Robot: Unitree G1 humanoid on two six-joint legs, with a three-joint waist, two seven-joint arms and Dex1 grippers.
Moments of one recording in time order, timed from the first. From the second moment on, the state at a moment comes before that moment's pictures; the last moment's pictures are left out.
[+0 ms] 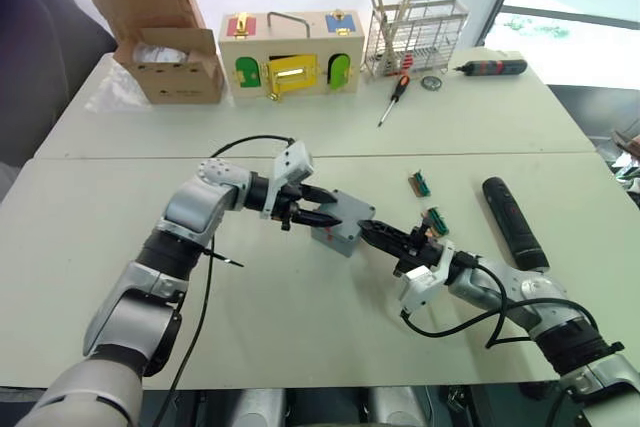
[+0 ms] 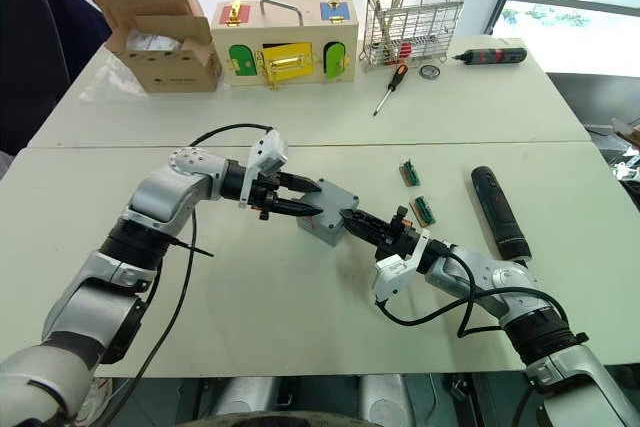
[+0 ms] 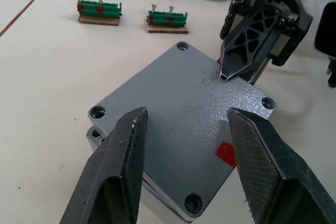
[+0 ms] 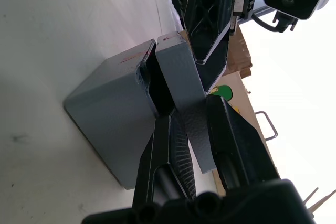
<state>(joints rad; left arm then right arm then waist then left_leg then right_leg) -0.78 0.45 -0.32 0.25 -0.26 0.47 -1.25 -0.28 -0.74 0.32 0.16 -1.02 -0.82 -0.26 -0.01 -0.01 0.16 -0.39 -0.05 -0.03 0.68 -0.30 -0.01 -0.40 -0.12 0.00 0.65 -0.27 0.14</state>
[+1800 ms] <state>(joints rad) -0.76 0.44 -0.32 0.23 -0.23 0.49 -1.24 -0.34 -0.77 0.40 0.20 -1.07 -0.78 -0.38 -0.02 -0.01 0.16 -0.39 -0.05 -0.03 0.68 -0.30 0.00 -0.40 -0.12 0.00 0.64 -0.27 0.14</state>
